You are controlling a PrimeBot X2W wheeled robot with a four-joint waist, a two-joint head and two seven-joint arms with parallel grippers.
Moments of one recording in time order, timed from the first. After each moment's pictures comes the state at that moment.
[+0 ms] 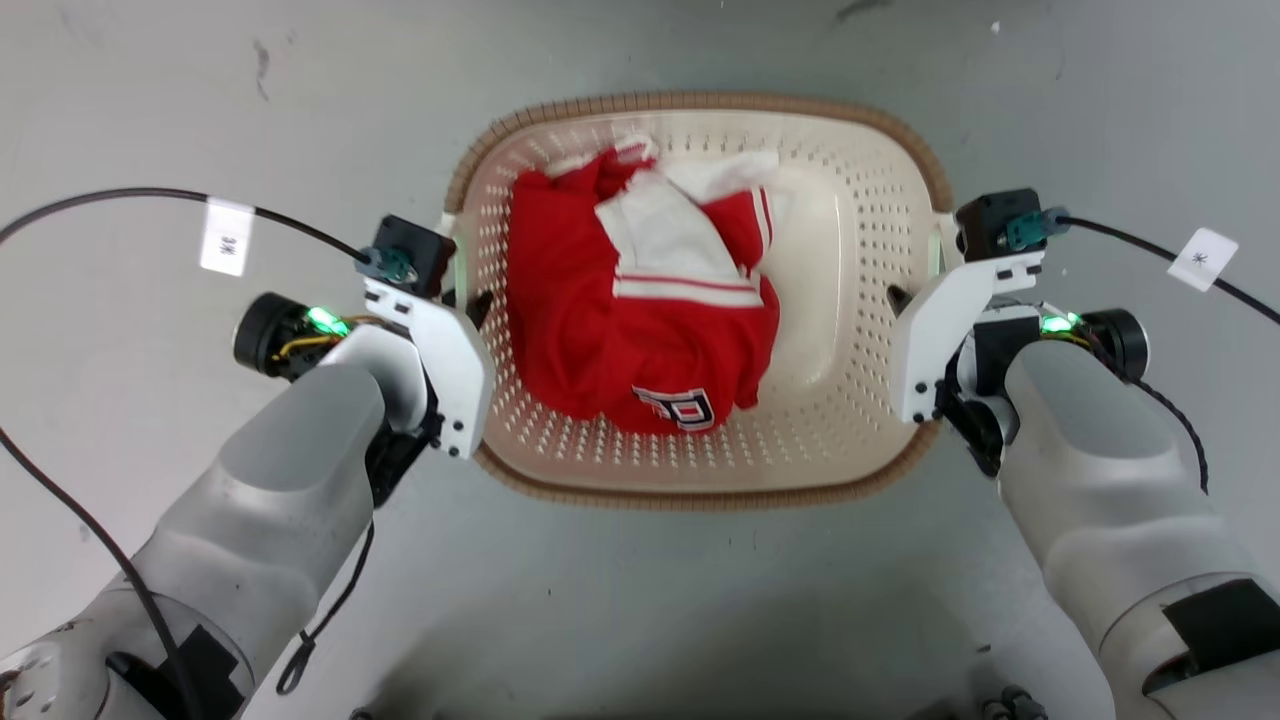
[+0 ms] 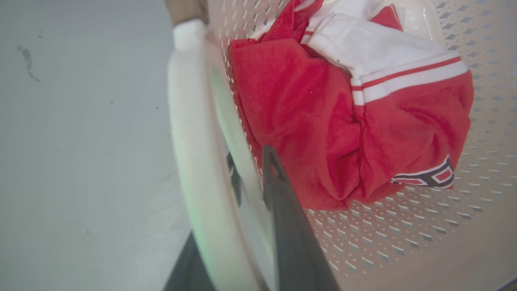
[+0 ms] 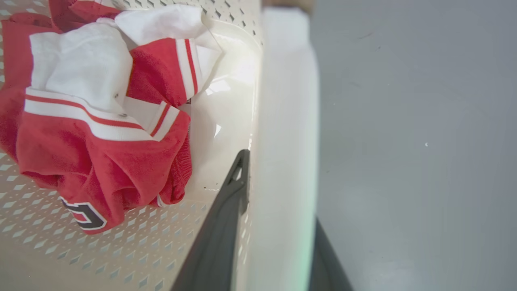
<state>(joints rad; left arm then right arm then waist) -1.00 0.32 -1.06 1.00 -0.86 -0.13 -0.04 -0.99 -0.04 0.30 1.28 0.31 0.13 0.04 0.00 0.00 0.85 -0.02</state>
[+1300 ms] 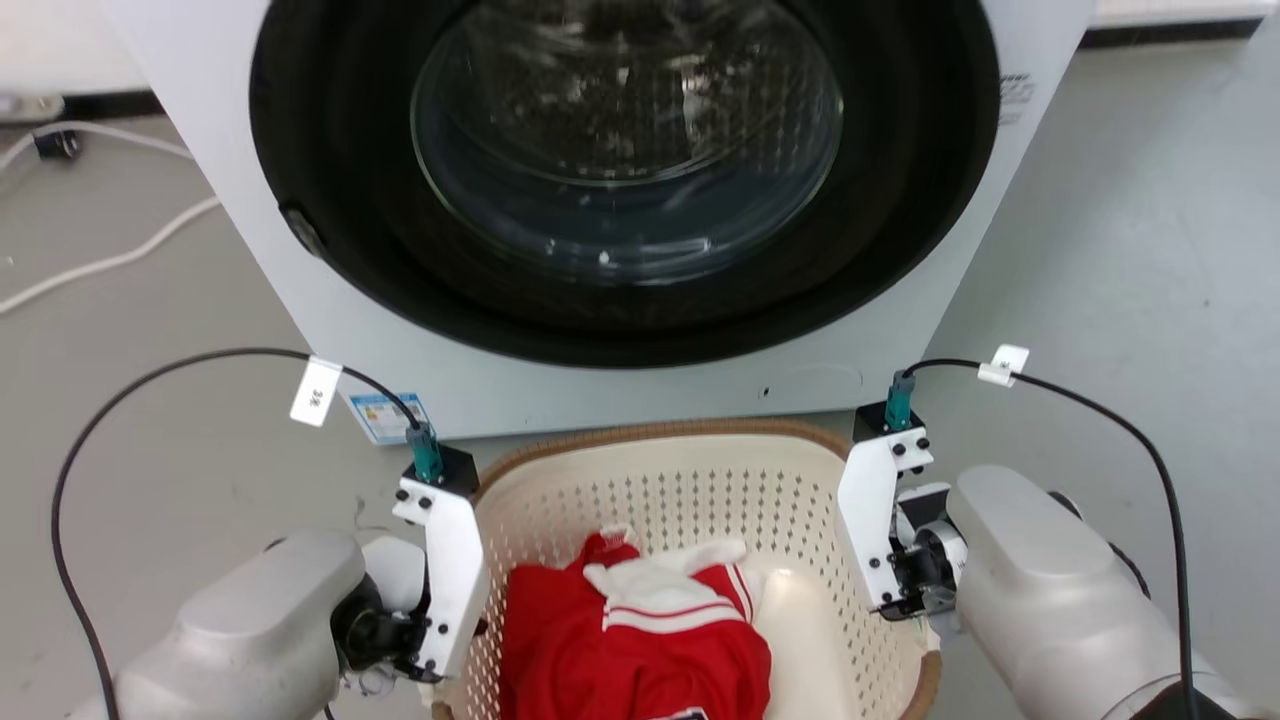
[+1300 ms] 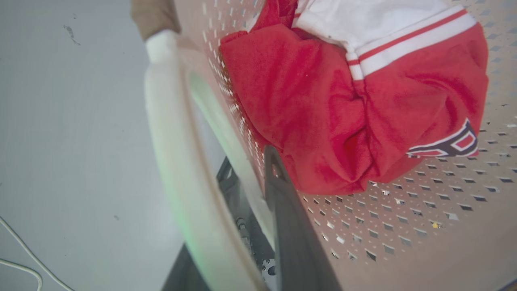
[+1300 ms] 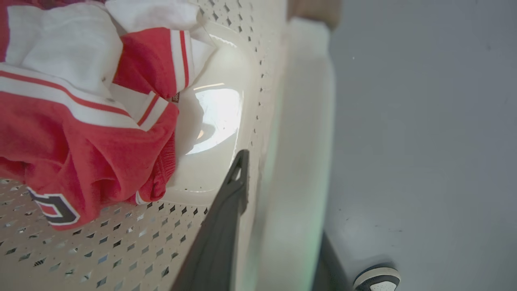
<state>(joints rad) -0.79 0.52 -1.28 0.63 -1.25 -0.12 0.63 -0.80 -0.06 0.66 1.16 0.59 0.12 0.79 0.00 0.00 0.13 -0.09</state>
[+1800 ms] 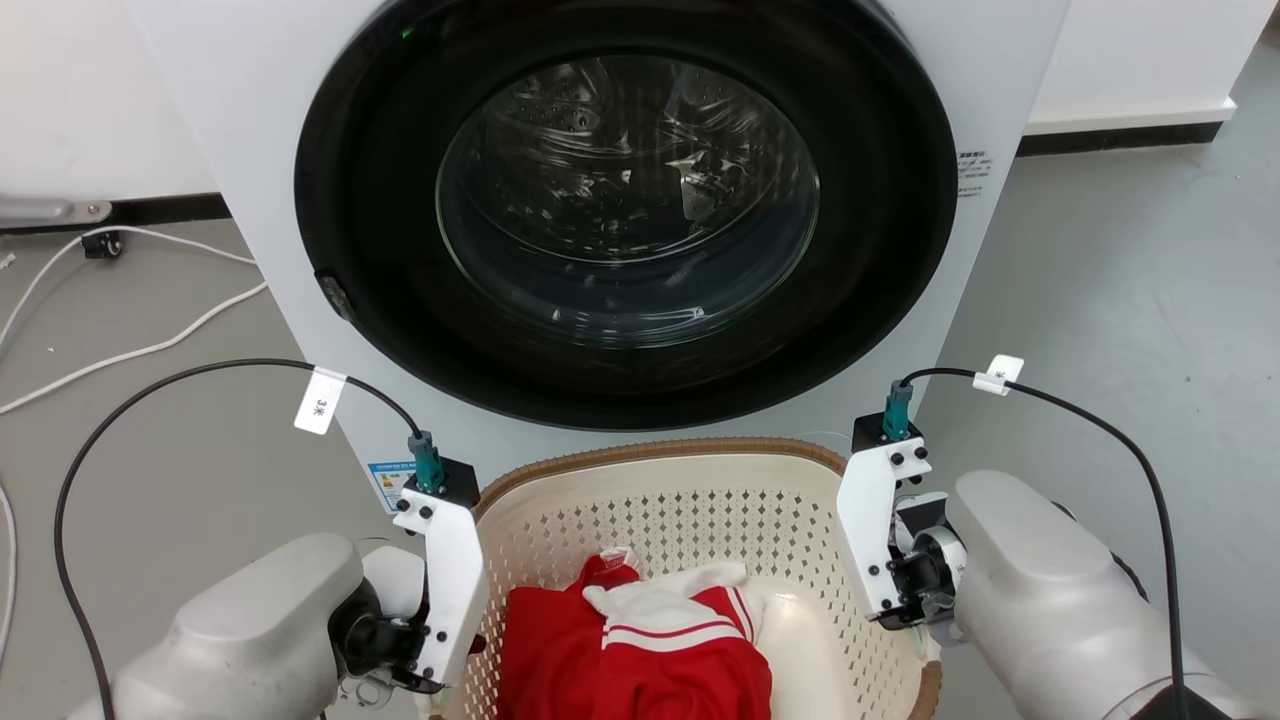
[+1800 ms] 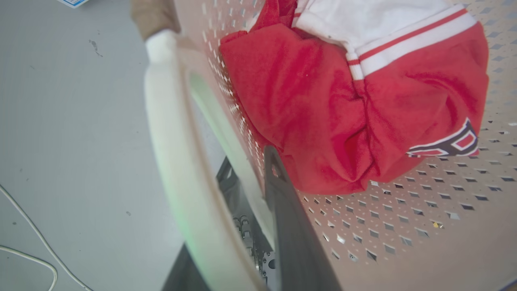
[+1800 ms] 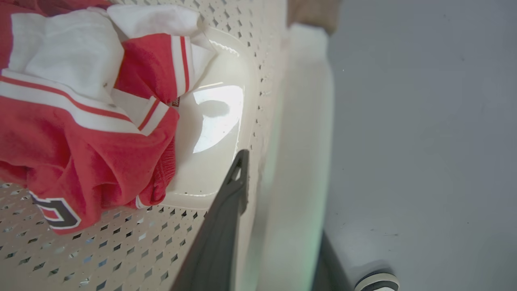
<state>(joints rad) -0.77 0.53 -1.28 0.61 -1.28 -0.12 0.68 -0.80 -0.06 0.70 1.18 0.64 0.12 0.82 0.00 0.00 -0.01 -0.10</state>
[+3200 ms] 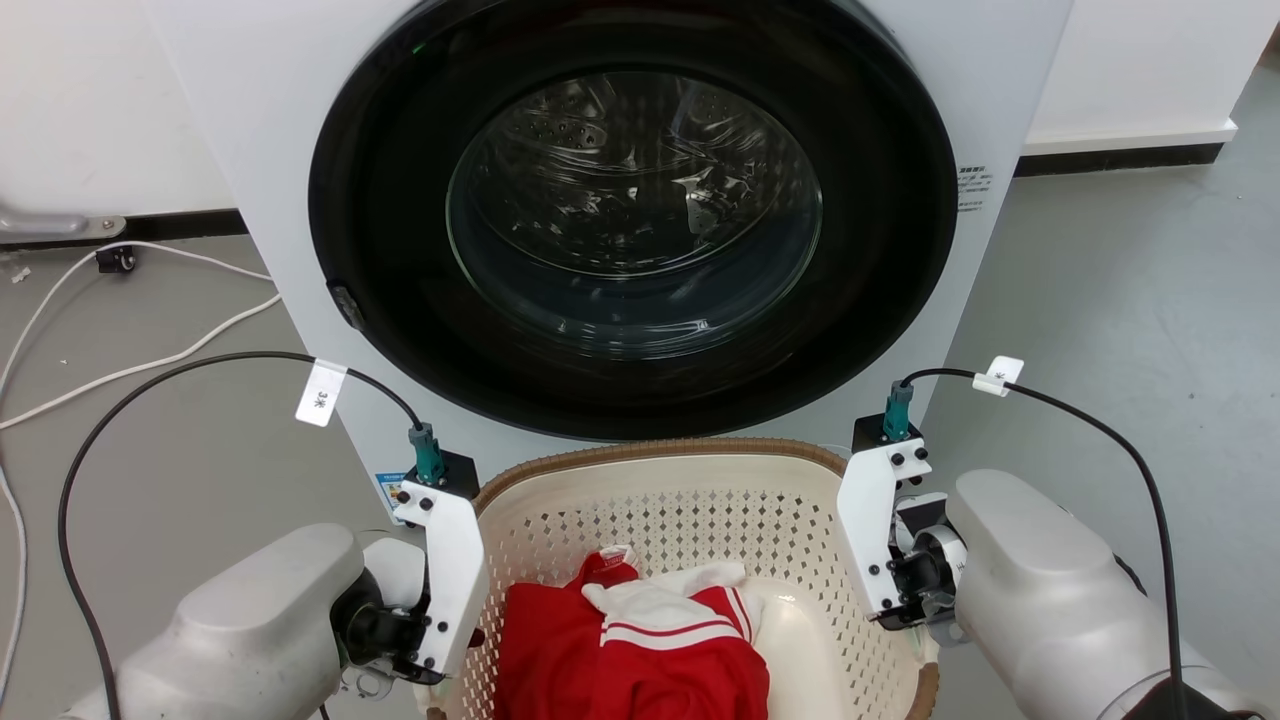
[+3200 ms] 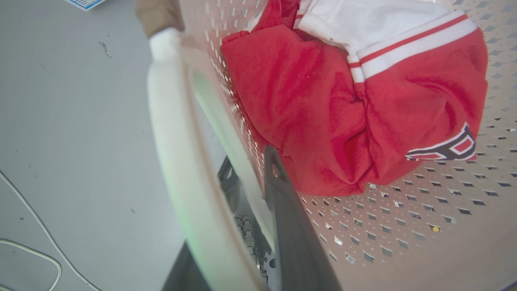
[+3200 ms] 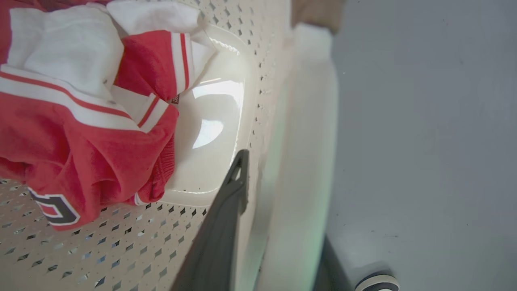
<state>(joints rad) -0.78 0.52 -1.28 0.64 -1.29 -0.12 0.70 -0.82 -0.06 0.77 1.21 0.72 0.12 0.81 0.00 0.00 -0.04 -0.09</state>
